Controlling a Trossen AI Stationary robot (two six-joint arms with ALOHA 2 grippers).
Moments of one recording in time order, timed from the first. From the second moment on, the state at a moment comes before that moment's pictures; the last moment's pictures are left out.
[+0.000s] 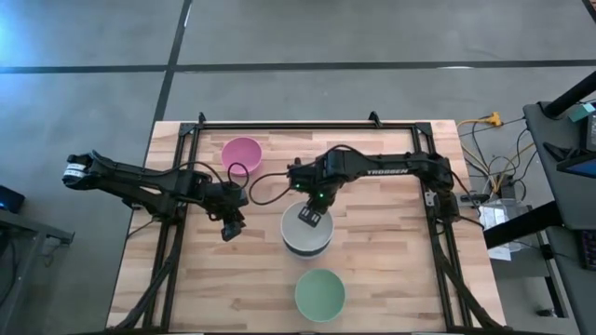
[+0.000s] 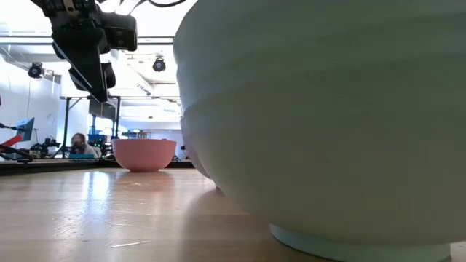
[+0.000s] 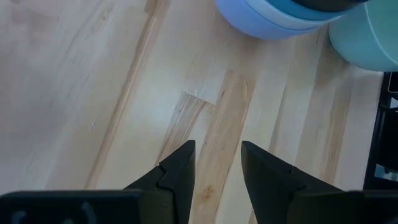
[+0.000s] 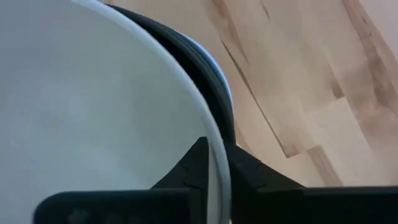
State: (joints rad) left arm -0.10 1.06 0.78 -0.72 0.12 -0.54; right arm 0.00 2.02 1.94 -1.30 -0.17 0.55
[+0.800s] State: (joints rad) left arm -0.10 1.04 0.78 -0.72 0.06 -0.51; right arm 0.02 1.87 1.97 -1.25 -0.02 0.56
